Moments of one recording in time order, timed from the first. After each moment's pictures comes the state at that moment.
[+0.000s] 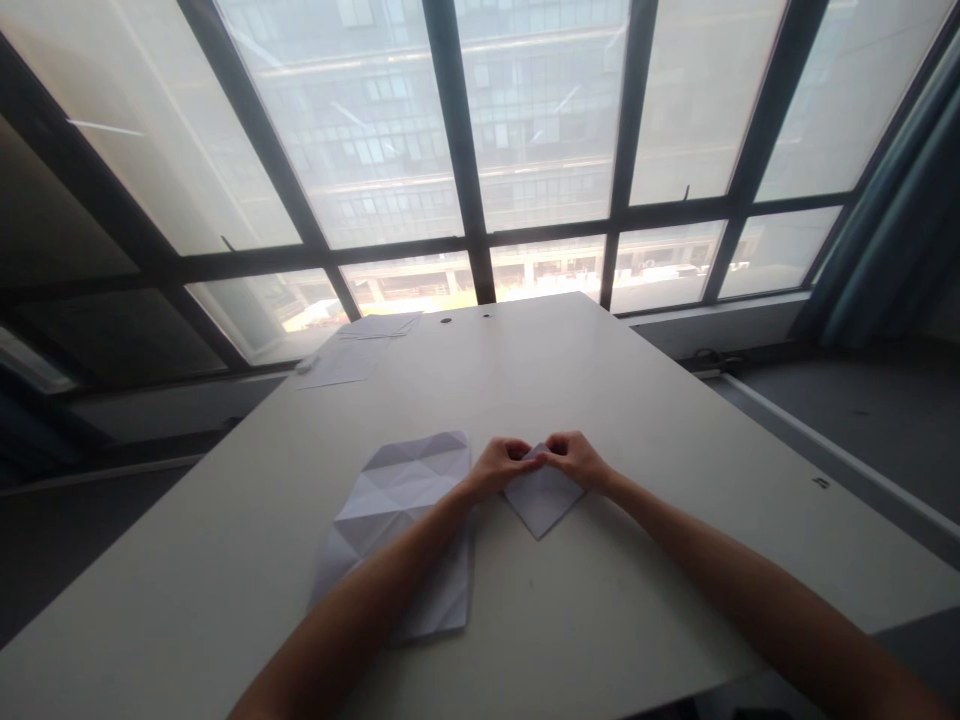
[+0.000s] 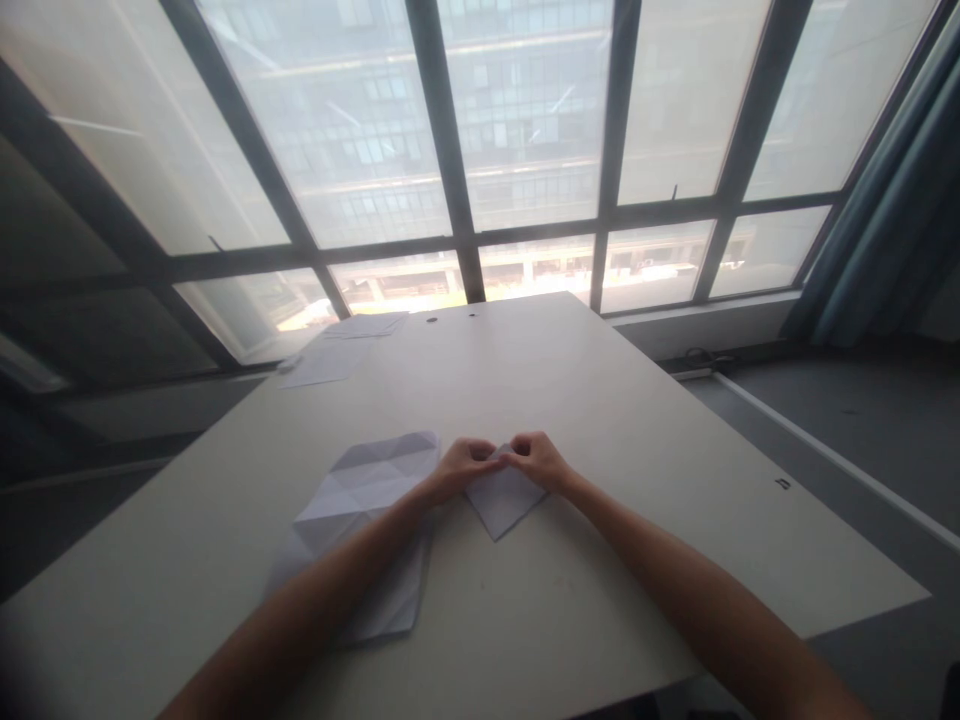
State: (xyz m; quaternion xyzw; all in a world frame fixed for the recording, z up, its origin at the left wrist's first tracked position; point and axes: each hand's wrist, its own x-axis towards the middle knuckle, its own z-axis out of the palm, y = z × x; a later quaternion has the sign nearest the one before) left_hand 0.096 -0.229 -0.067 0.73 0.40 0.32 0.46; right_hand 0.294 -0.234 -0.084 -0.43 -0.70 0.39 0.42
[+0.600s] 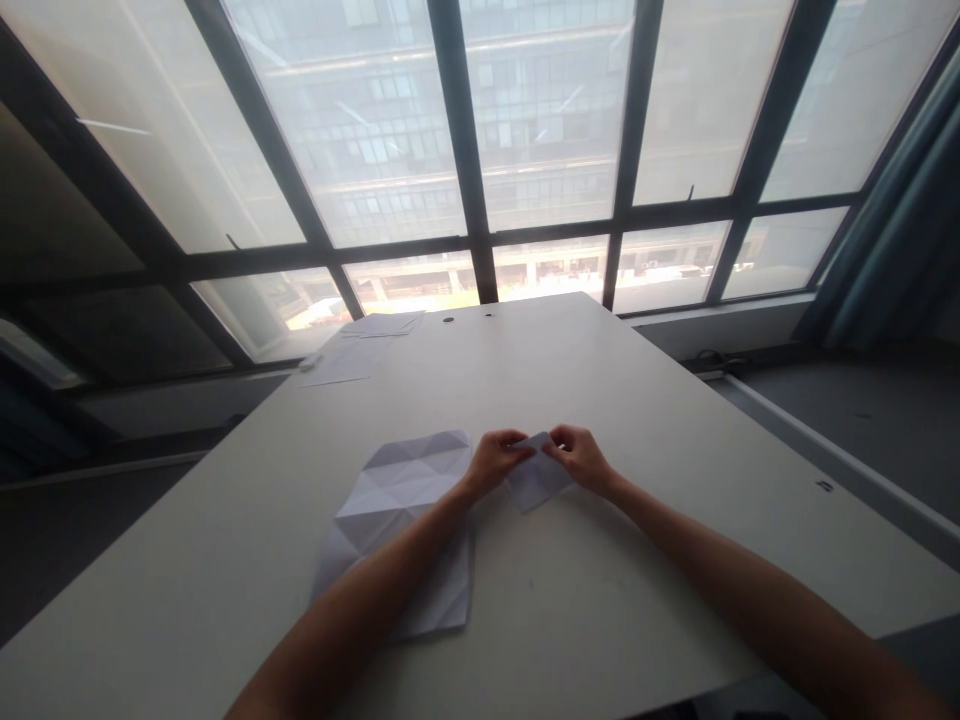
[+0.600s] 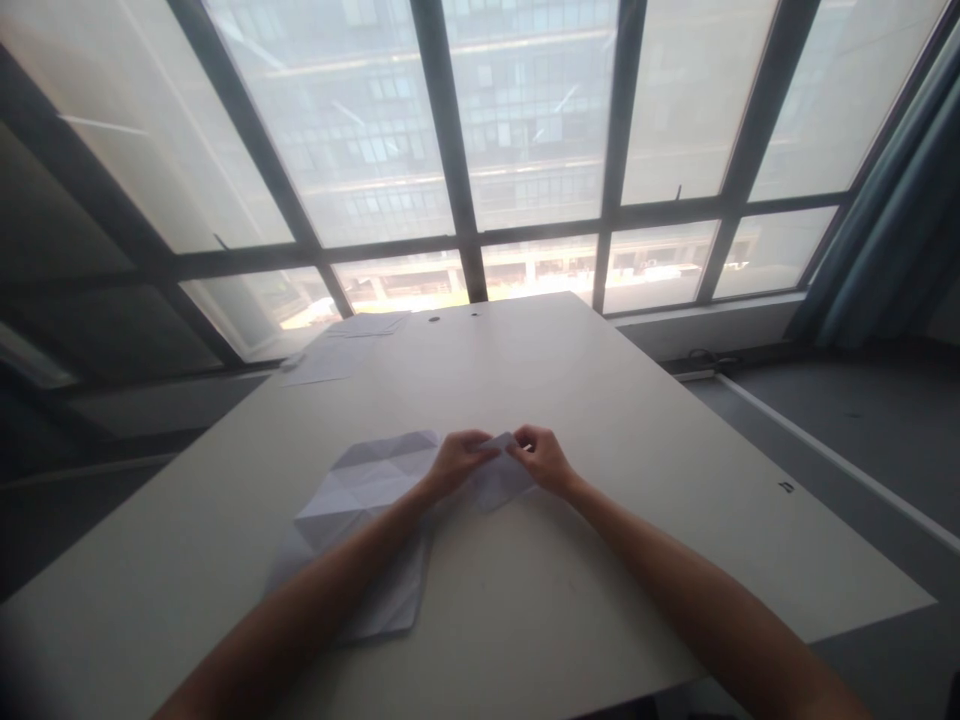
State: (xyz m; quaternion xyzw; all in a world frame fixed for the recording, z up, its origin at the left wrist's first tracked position) left_hand 0.097 -0.226 -0.067 0.72 0.41 0.40 0.38; right_hand 0.293 -0.236 -0.084 -0.42 -0.66 0.37 0.49
